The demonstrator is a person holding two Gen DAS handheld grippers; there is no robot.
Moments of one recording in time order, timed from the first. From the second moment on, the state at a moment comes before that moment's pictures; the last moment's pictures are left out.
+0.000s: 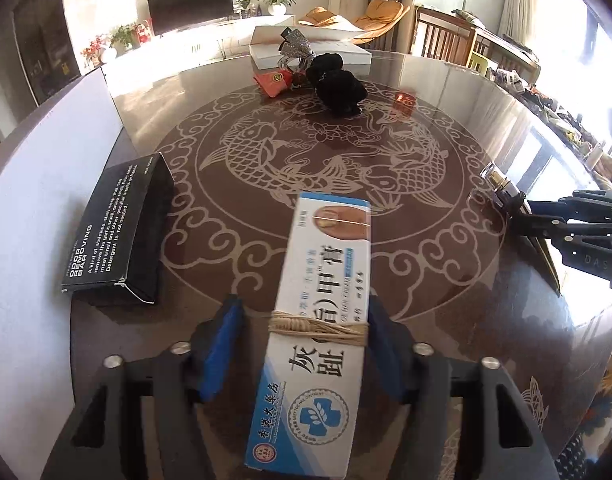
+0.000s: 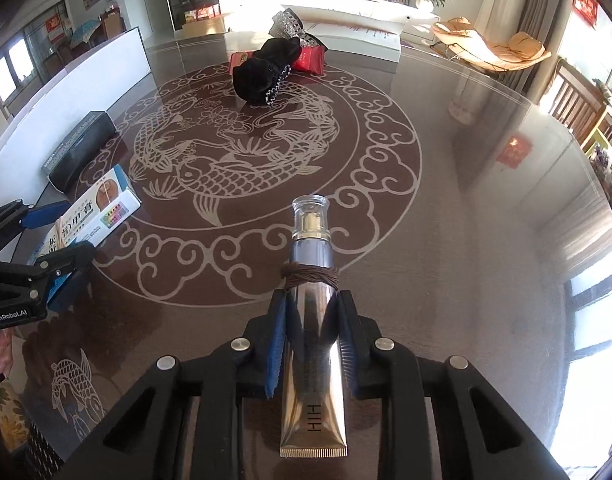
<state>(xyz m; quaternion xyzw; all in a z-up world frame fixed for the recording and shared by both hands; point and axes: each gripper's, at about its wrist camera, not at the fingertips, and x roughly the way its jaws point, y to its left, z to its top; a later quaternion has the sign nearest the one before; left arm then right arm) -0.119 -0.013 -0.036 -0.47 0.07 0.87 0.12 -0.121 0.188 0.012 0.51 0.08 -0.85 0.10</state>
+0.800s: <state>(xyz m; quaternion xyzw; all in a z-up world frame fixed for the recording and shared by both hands) -0.036 -0.321 0.084 -0.39 -0.10 0.91 -0.12 -0.069 -0.160 0.151 0.42 -0.01 -0.80 0.43</state>
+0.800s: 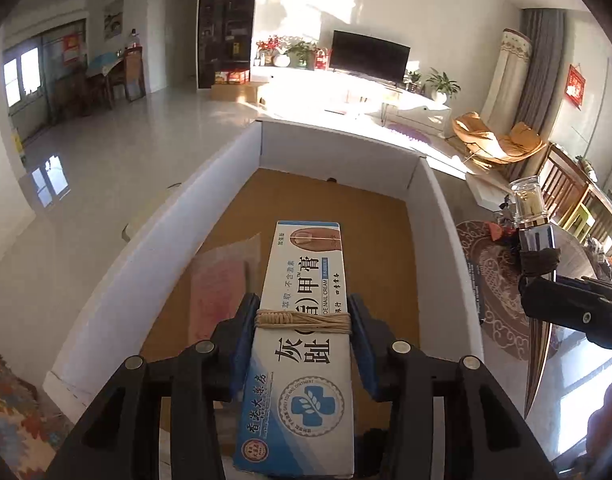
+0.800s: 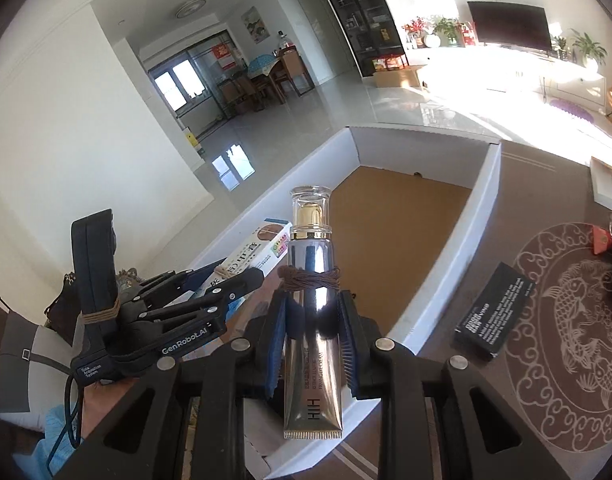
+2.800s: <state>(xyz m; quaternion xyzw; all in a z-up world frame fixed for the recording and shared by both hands) -0.191 -0.066 -0.033 -0.42 0.07 0.90 -0.05 -0.080 0.173 -0.003 0.45 0.06 -0.89 0.11</state>
